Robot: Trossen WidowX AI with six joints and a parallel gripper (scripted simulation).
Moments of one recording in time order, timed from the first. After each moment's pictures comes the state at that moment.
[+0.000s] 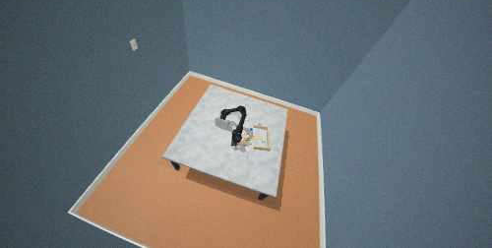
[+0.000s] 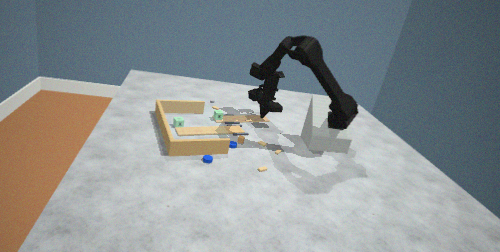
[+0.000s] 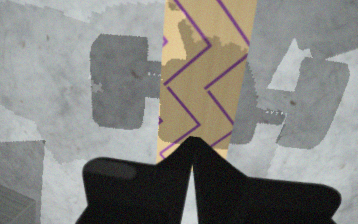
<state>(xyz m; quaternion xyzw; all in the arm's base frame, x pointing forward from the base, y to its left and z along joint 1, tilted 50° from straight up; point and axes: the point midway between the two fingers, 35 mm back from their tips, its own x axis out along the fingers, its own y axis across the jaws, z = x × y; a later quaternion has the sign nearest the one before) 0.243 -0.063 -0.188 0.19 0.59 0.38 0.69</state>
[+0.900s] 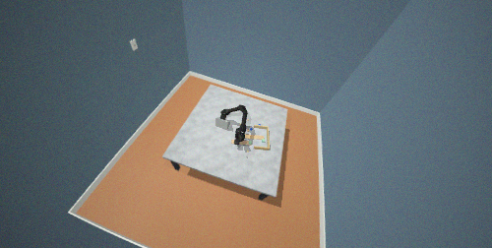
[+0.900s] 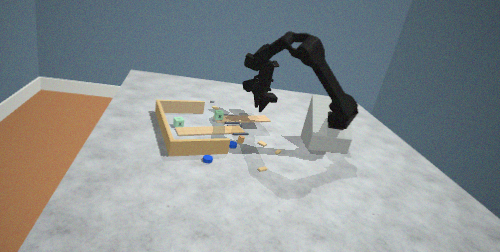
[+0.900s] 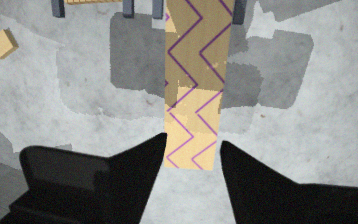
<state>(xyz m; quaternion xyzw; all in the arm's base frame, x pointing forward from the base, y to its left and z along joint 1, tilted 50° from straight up) 0.273 -0.087 -0.154 0.21 0.60 0.37 0.67</state>
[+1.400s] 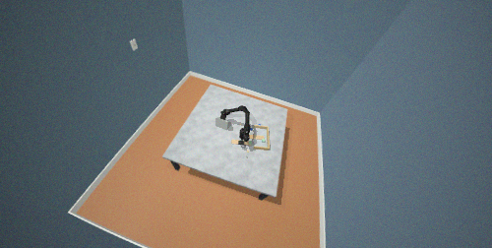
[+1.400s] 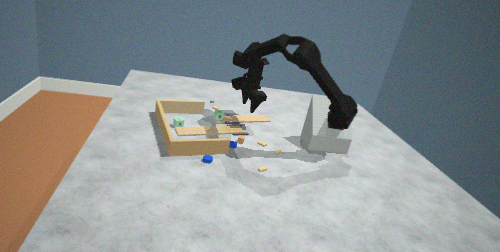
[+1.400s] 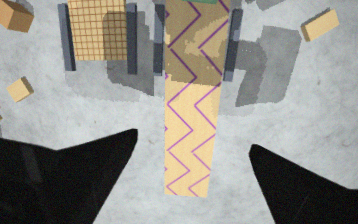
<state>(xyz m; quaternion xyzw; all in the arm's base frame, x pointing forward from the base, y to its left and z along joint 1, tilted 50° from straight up) 0.321 -0.082 -0.138 0.21 0.60 0.37 0.67</state>
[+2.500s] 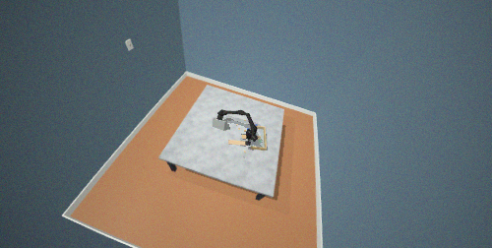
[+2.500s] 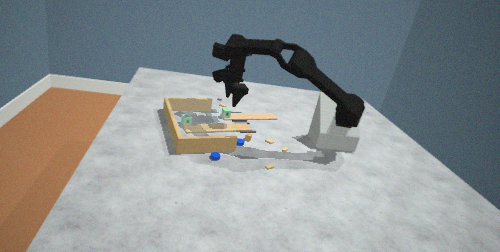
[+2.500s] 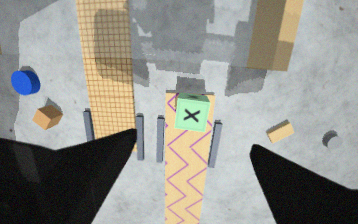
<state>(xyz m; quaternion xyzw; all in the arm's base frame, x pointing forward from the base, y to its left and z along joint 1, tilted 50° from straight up) 0.429 -0.069 -0.100 0.21 0.60 0.37 0.68</state>
